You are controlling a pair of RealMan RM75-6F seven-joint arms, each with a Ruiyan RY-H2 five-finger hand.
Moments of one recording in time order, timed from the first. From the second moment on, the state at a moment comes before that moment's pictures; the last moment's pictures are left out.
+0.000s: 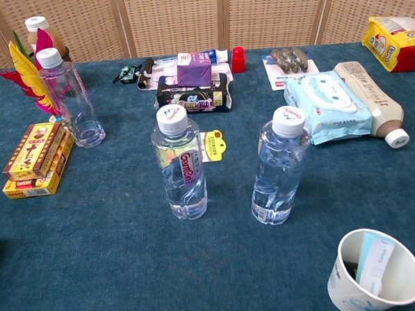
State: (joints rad) left arm -0.31 -1.07 0.01 -1.53 1.57 1.18 -0.51; right arm 0.19 -1.04 -0.14 -1.34 -1.57 1.68 0.73
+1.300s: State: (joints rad) left arm -0.54 -1.42 -0.03 -1.15 1.53 1.01 -0.97; right arm 0.12 -1.03 -0.05 -1.33 -1.64 1.66 0.76
